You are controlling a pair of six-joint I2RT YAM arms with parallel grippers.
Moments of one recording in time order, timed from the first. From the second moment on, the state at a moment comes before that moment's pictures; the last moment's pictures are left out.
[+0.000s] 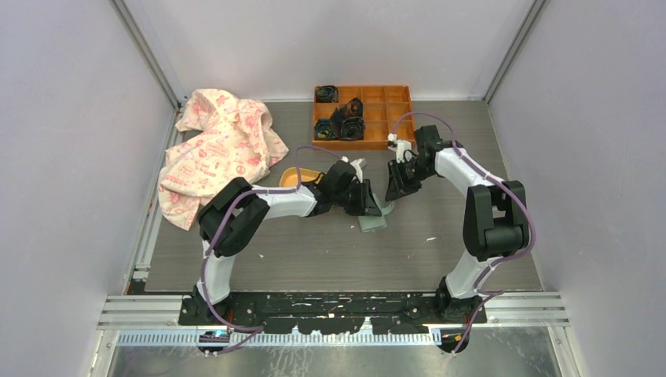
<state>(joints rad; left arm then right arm) -0.85 1.99 1.21 0.16 0.33 -0.83 0.14 1.72 1.18 -0.74 -0.55 -0.16</state>
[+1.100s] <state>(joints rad) -0.69 1.76 1.06 0.18 0.39 -0.51 0.26 1.52 0.90 -0.54 -0.66 -0.53</state>
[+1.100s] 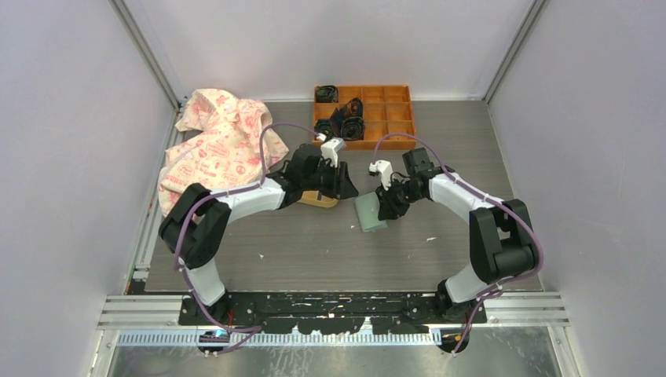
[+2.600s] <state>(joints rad) -0.71 2.00 1.16 0.19 0.63 -0.13 0.15 1.53 0.97 -0.65 -0.69 -0.54</state>
